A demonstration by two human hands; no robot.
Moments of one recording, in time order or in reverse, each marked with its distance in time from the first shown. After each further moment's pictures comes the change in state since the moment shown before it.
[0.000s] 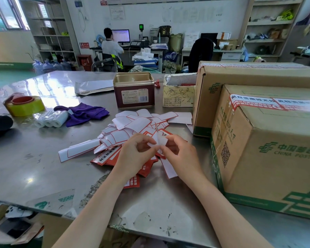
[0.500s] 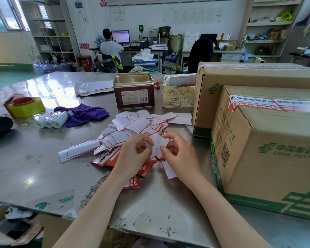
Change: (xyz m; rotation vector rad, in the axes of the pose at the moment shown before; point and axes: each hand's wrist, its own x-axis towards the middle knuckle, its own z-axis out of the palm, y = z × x) left_hand 0.001 -0.002 -0.002 0.065 -0.016 0.014; right_hand 0.000 0.001 0.002 0.042 -0.036 0.038
